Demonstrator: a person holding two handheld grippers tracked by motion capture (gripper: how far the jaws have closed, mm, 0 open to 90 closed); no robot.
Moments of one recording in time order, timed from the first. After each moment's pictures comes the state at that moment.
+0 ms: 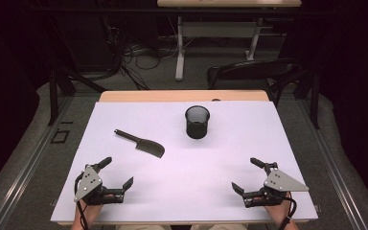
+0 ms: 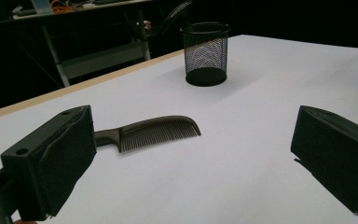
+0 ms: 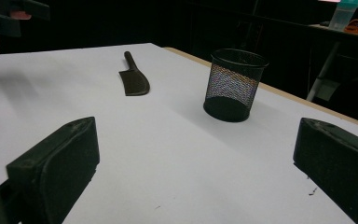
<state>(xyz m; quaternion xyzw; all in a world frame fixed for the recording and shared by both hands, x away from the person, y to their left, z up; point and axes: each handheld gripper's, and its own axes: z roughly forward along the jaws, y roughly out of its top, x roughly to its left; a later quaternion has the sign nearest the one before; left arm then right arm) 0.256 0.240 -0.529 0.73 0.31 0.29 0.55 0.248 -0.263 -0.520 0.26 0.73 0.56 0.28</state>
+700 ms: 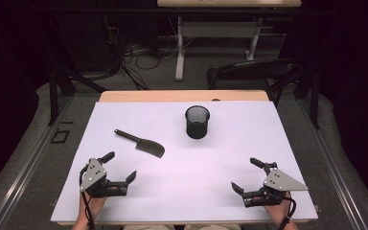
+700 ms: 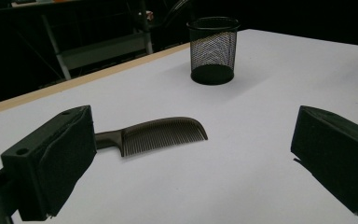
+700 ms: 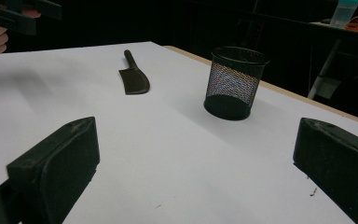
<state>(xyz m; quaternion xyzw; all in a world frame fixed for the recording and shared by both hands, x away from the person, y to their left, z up) 0.276 0.233 -0.524 0.73 0.32 0.27 0.53 0.249 -0.262 -0.521 0.27 0.73 0.57 0.28</state>
